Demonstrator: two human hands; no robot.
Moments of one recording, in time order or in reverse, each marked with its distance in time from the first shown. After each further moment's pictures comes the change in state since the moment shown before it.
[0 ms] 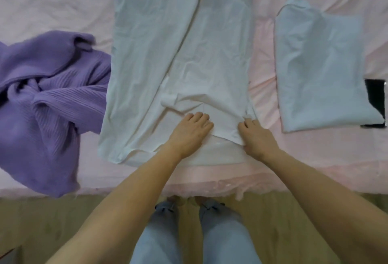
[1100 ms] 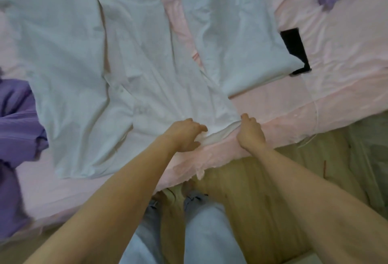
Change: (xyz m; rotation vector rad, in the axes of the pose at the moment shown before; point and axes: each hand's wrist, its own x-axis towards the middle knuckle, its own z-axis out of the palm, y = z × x) left_hand 0.080 0.139 -0.010 -0.178 -0.418 0.162; right_hand -0.101 0.095 0.075 0.706 0.020 0.711
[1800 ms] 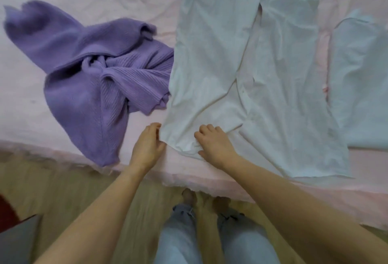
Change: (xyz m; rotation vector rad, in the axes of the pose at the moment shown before) left_hand -0.265 -0.184 0.138 -0.713 0.746 -0.916; right_hand -0.104 -0.285 0.142 -0.642 -0.081 -1.239
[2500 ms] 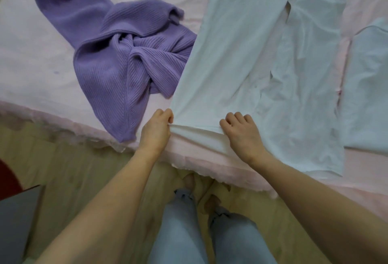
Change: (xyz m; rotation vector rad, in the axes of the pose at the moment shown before) left_hand -0.023 0.001 -0.028 0.115 0.184 0.069; right_hand -0.029 -0.003 -0.022 -0.251 0.416 -0.012
